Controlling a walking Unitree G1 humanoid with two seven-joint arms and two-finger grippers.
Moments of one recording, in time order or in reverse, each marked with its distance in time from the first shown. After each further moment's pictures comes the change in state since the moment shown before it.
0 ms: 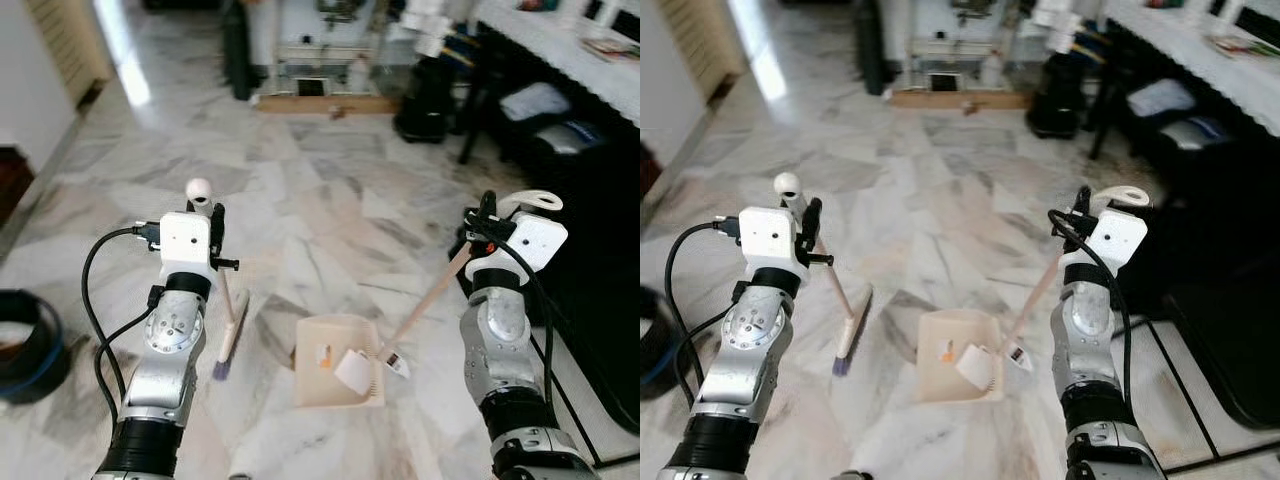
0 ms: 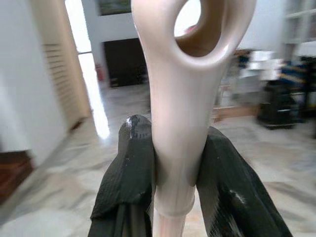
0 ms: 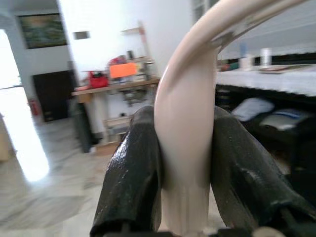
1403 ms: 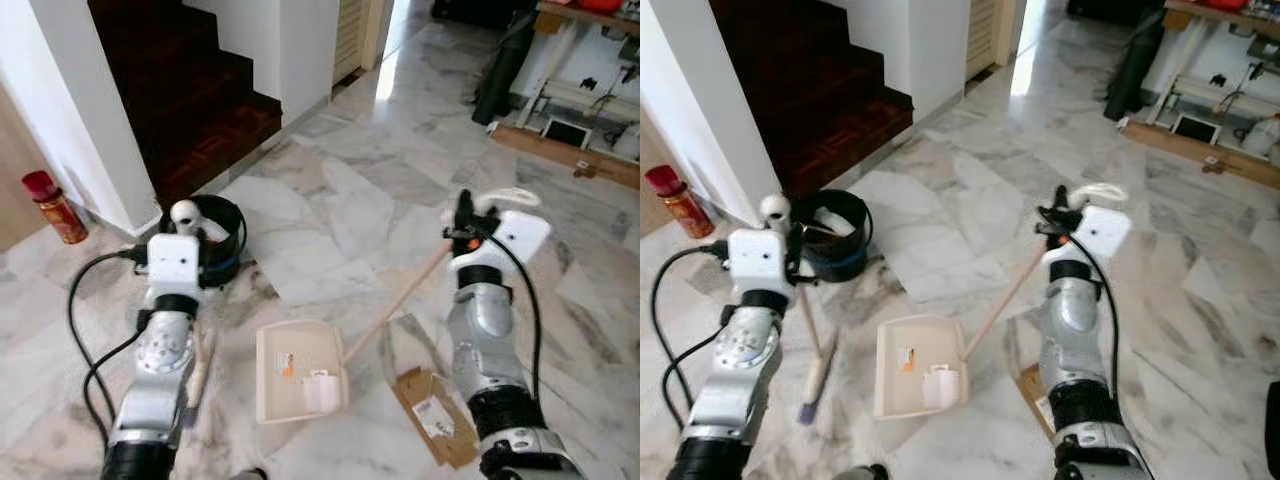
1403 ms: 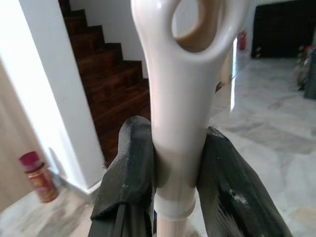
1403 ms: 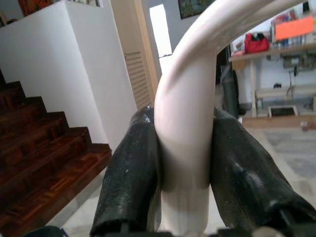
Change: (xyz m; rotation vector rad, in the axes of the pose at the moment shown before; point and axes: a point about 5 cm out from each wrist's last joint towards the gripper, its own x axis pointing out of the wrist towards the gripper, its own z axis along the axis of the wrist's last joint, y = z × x) left arm -0.007 -0.006 -0.007 -0.011 0.060 0.005; right arm 0.003 0.005 0.003 0.063 0.032 0.039
